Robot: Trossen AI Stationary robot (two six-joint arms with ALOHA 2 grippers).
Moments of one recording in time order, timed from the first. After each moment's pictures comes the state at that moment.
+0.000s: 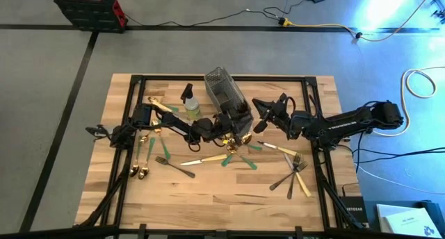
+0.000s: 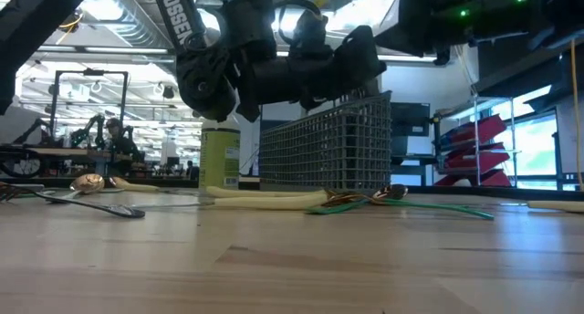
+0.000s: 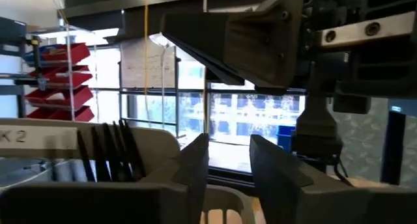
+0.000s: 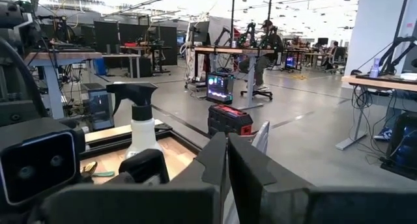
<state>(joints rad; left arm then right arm) 0.02 2.19 1.08 1.43 -0.37 0.10 0.03 1.15 0.40 0.85 0.66 -0.05</state>
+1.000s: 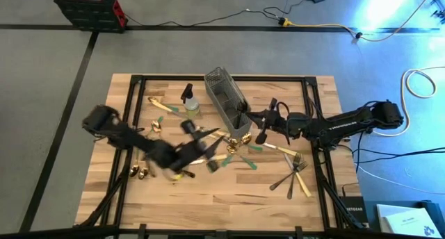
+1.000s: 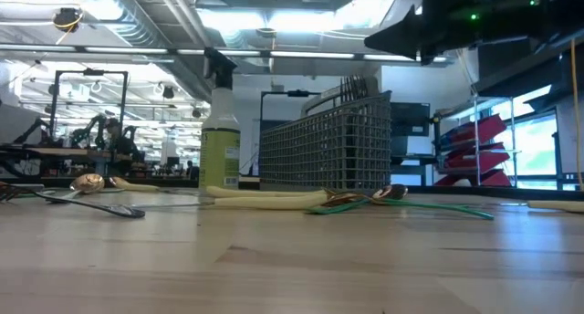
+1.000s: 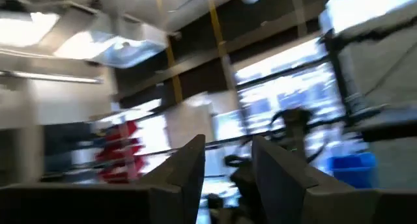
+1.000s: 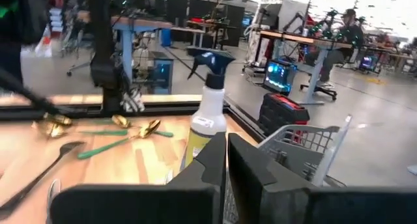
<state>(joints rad) -0.47 1.65 0.91 1.47 -0.84 0.76 0.06 1.15 0.40 0.73 0.39 -0.14</state>
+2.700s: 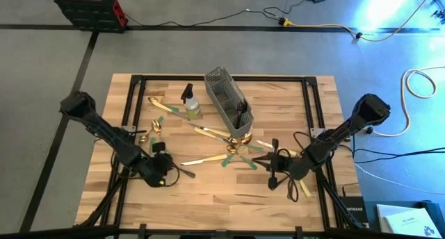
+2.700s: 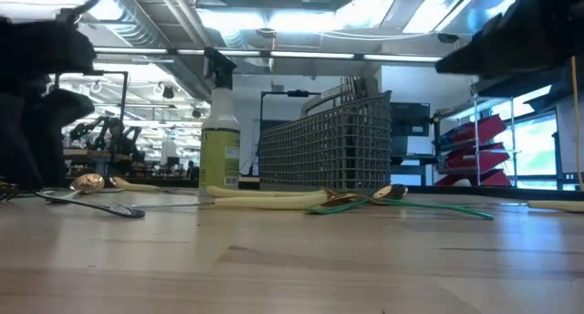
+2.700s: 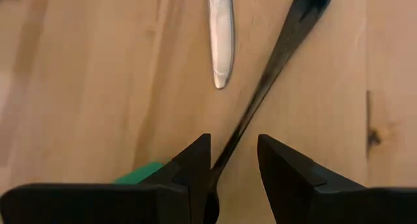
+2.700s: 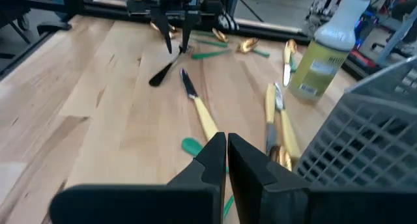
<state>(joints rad) -0.70 1.34 0.52 -0.40 -0.47 -0.70 0.66 1.34 0.42 0.46 0.77 0.20</state>
